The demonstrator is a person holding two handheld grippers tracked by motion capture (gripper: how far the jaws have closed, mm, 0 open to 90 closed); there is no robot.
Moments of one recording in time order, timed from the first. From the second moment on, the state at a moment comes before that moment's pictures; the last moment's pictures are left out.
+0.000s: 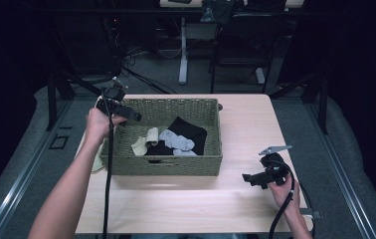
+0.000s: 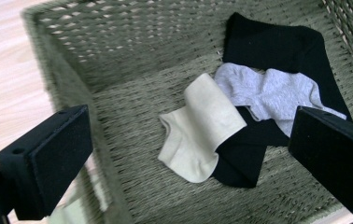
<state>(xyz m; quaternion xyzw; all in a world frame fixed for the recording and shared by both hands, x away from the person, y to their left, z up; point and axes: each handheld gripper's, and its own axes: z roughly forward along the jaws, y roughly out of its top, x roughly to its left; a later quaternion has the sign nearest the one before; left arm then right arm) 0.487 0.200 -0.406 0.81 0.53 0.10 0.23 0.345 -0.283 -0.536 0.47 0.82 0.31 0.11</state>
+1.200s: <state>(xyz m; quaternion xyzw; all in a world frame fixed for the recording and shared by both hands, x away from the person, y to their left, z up) 0.509 0.160 -0.498 0.84 0.53 0.02 0.16 0.346 -0.281 -0.536 0.47 0.82 0.31 0.10</state>
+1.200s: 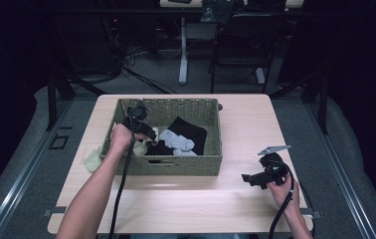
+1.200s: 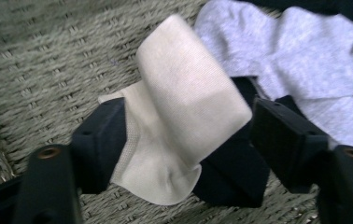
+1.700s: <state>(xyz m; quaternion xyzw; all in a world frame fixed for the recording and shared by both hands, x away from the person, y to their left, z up) 0.501 0.163 -0.488 0.85 0.50 0.02 0.15 0.345 -0.284 -0.535 0.47 0.82 0.31 0.10</state>
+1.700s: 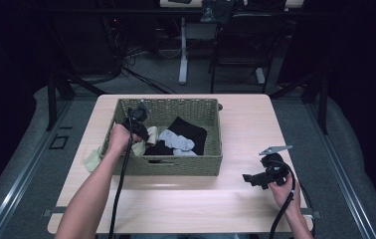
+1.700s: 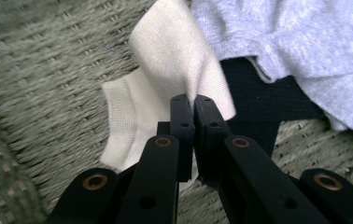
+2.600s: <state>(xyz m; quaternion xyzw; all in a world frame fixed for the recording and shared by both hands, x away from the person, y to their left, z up) 0.478 0.179 -0.375 0.86 0.45 0.09 0.21 0.343 -0.285 -0.535 0.48 0.82 0.31 0.10</state>
